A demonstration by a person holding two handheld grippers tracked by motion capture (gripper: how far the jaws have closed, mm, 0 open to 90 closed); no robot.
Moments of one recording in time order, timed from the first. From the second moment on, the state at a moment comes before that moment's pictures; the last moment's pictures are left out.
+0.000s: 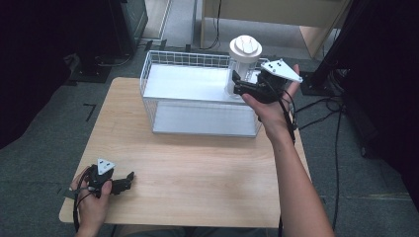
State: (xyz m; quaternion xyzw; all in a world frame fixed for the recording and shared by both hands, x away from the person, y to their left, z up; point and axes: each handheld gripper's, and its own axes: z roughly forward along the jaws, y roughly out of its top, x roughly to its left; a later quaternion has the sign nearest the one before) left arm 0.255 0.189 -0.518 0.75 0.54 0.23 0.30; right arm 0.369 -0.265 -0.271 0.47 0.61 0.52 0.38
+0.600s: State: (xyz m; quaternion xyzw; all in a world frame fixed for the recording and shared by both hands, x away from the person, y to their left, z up) left arm 0.255 0.189 -0.518 0.75 0.54 0.22 0.30; right arm 0.344 -0.286 -0.292 0.46 0.62 0.51 0.39
